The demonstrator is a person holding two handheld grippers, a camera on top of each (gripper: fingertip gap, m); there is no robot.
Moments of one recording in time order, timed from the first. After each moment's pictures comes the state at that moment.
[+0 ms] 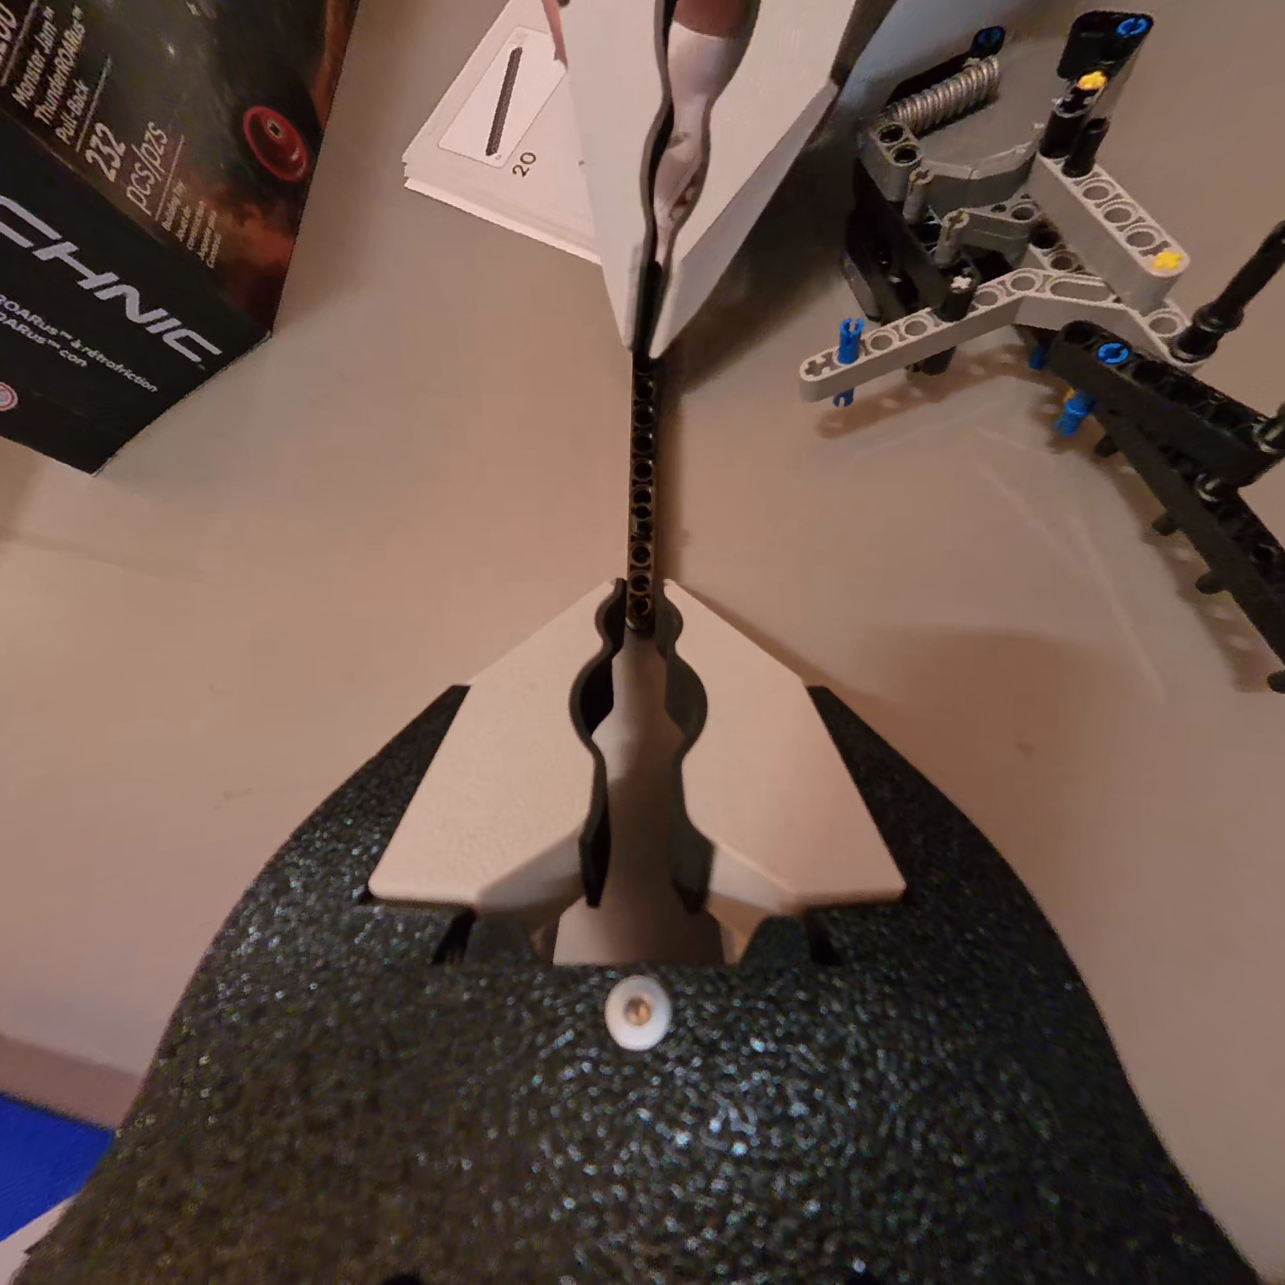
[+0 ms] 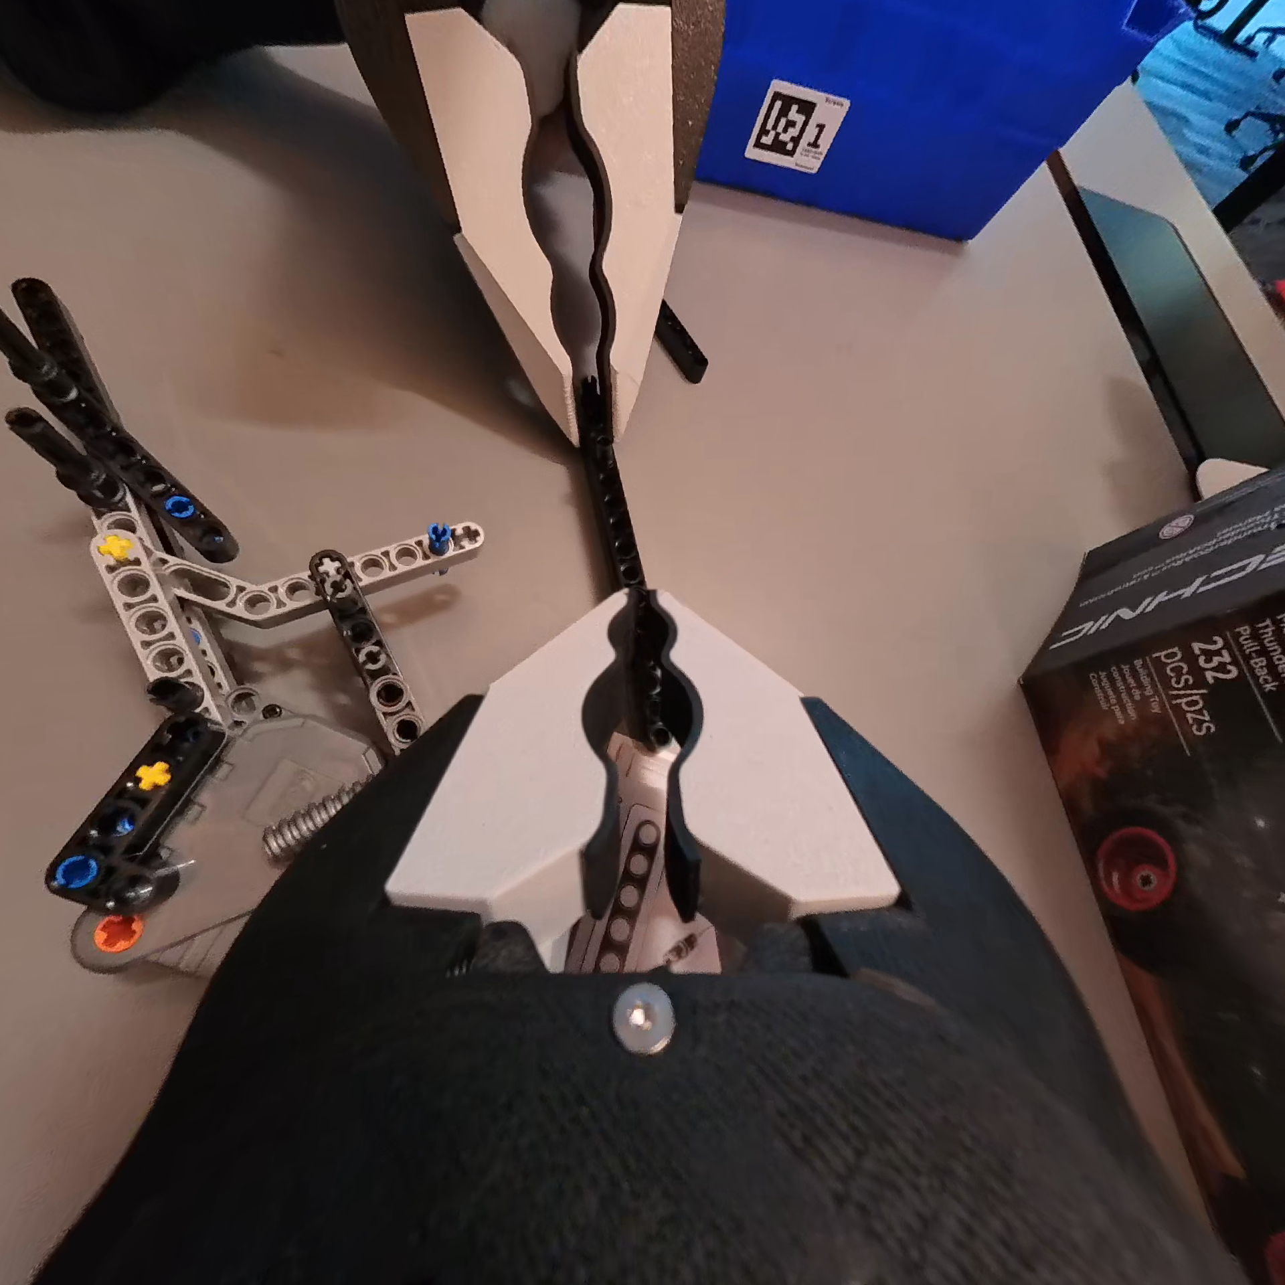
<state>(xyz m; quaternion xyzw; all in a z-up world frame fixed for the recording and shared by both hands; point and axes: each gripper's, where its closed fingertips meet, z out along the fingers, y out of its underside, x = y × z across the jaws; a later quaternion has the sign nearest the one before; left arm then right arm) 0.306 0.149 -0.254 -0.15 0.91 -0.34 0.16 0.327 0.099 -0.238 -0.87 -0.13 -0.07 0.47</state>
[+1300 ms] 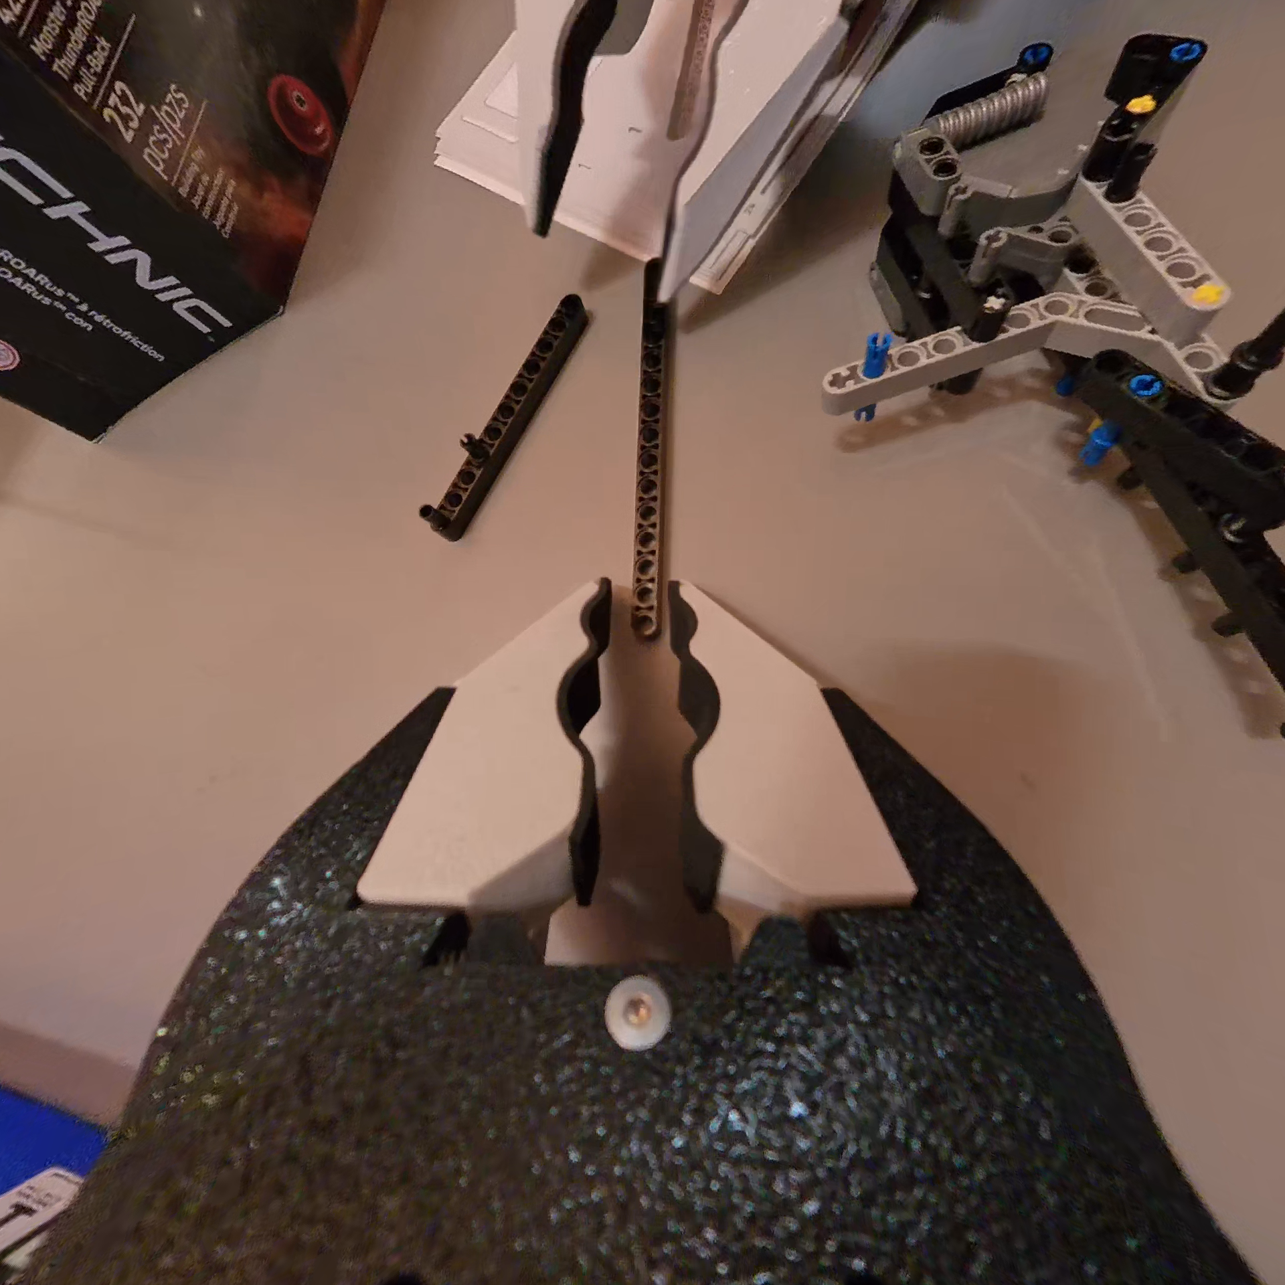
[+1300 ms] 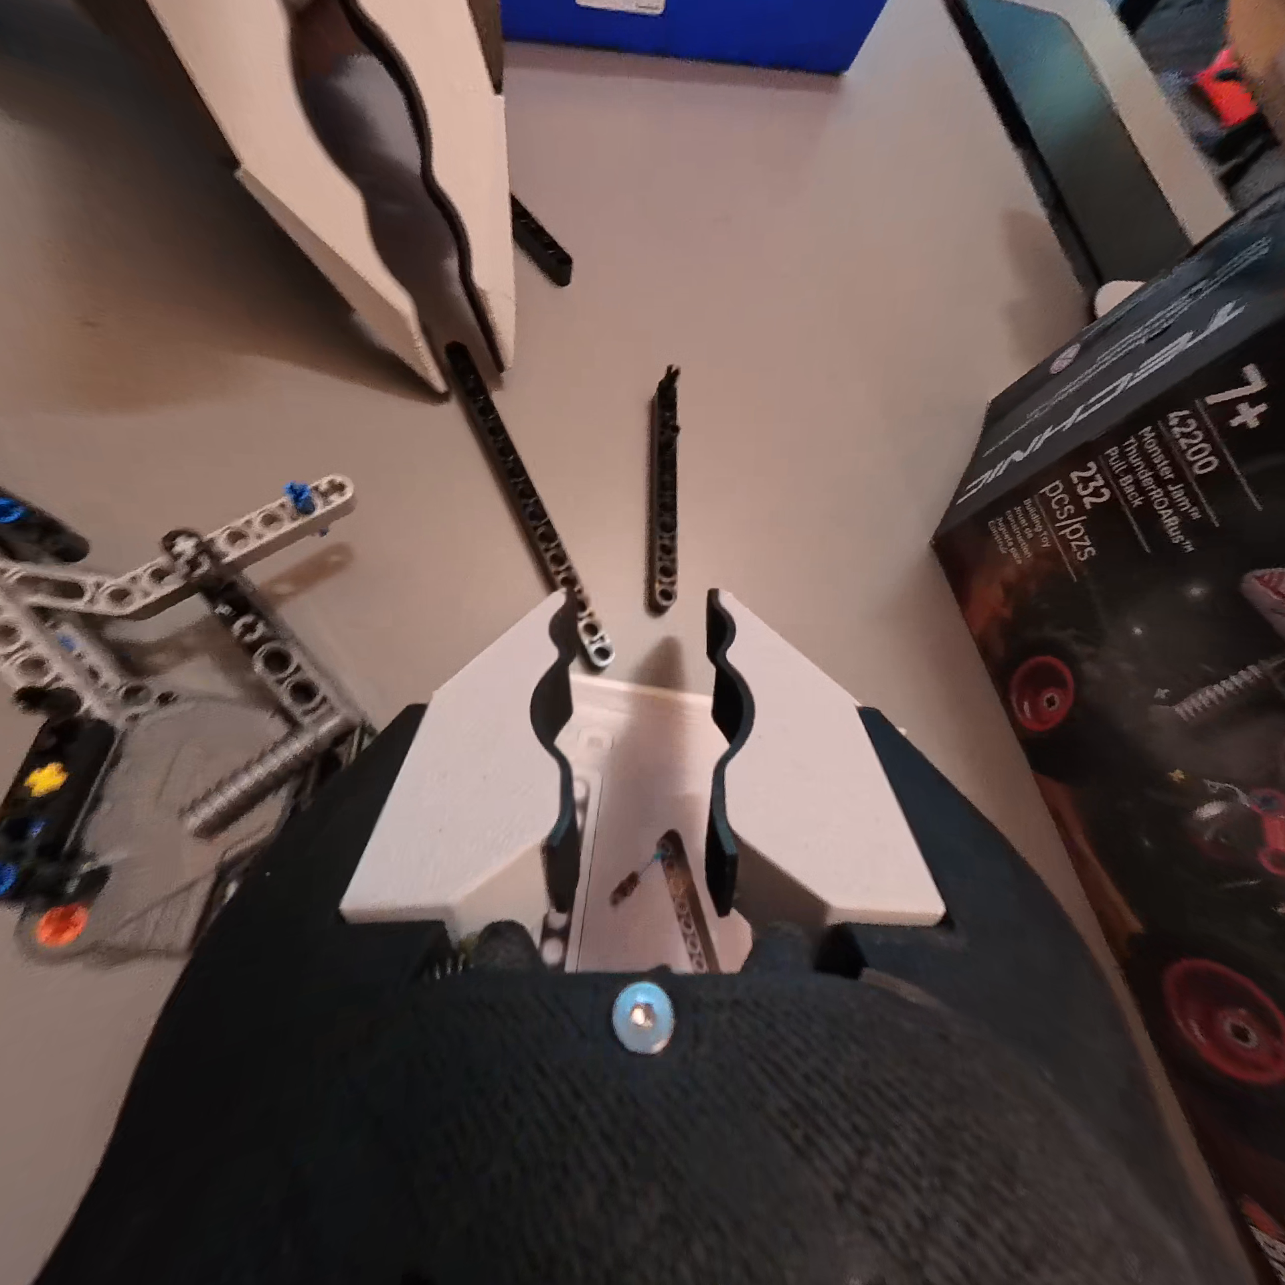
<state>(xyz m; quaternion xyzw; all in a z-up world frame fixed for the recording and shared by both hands) 0.309 0.148 -0.256 -0.18 0.91 -0.34 0.16 0.358 0.078 -0.240 -0.90 -0.04 -0.11 0.42</state>
